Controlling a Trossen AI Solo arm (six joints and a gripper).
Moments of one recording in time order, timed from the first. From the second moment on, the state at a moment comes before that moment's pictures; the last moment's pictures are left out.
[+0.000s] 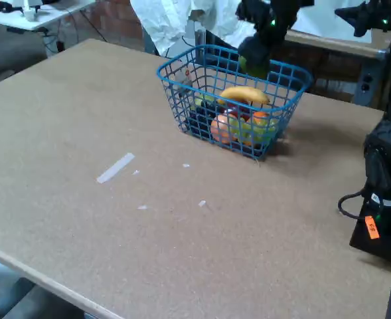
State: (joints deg) arm -30.0 93.7 77.3 -40.8 -2.3 -30.1
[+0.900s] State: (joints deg) arm -8.1 93.7 98.9 -58.4 -2.5 -4.7
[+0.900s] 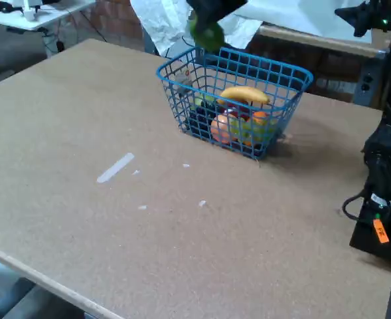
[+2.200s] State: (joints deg) arm 10.0 113.4 98.9 -51.4 -2.0 8.5
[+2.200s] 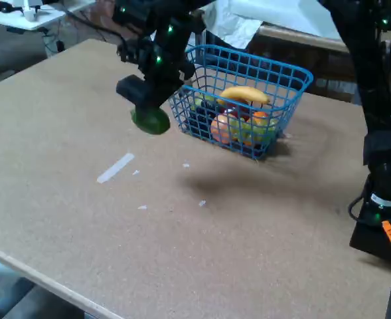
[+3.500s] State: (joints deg) arm 7.5 126.5 97.0 -36.1 -1.9 4.4
